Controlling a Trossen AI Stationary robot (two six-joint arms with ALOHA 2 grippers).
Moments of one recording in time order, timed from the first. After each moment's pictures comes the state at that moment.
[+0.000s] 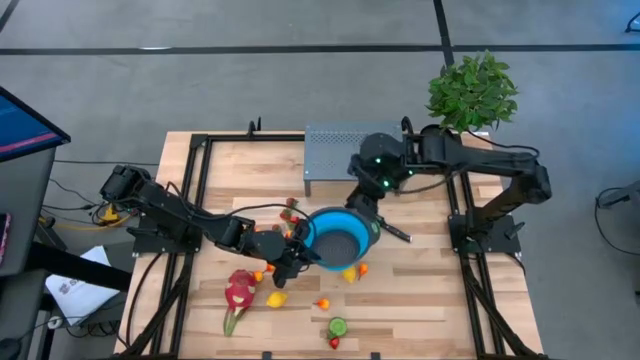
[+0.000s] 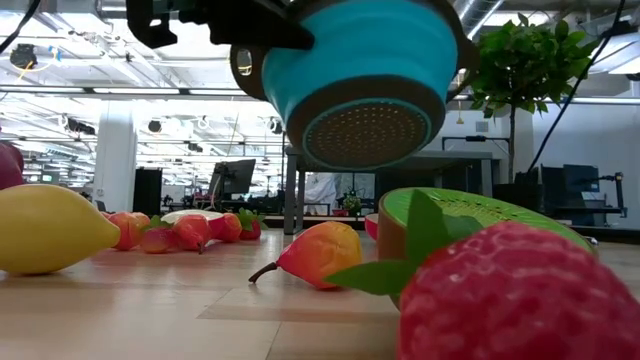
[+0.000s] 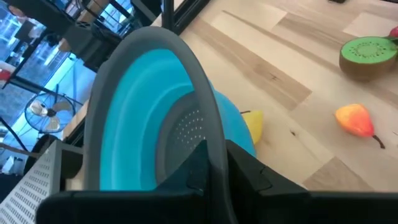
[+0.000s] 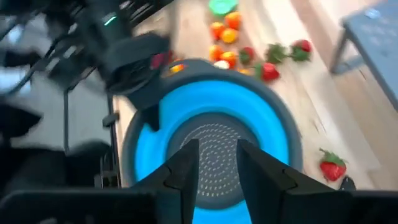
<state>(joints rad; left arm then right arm) -0.35 1.50 0.93 0.06 -0.26 0.63 -0.08 1.51 1.61 -0.94 -0.26 0.37</state>
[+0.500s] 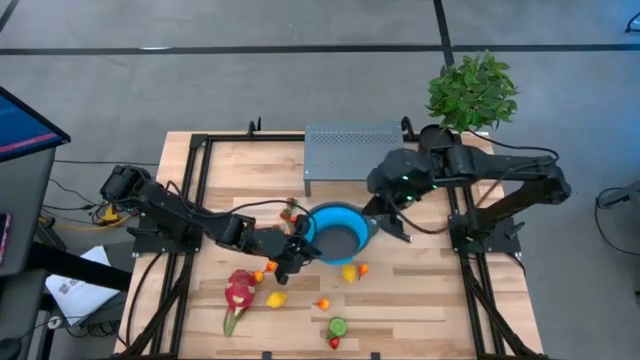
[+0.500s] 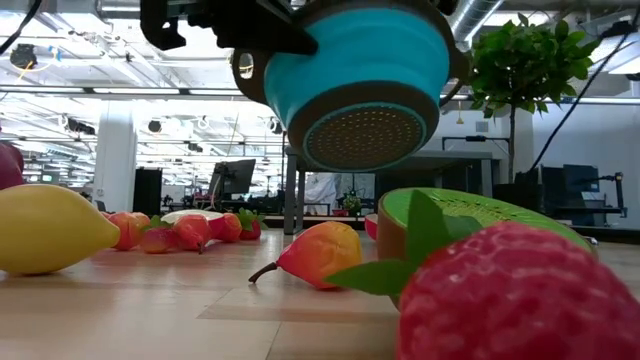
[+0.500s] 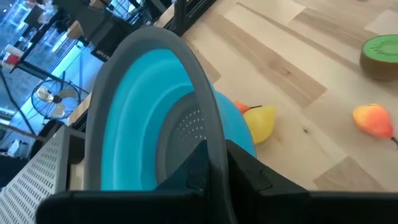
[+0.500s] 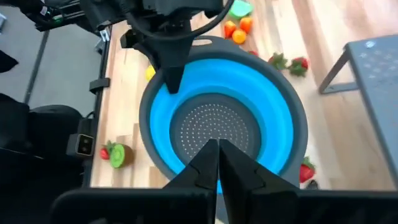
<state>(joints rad) -0.32 1.50 0.93 0.06 -0.29 0.59 0.05 1.35 1.49 -0.95 -0.11 0.21</state>
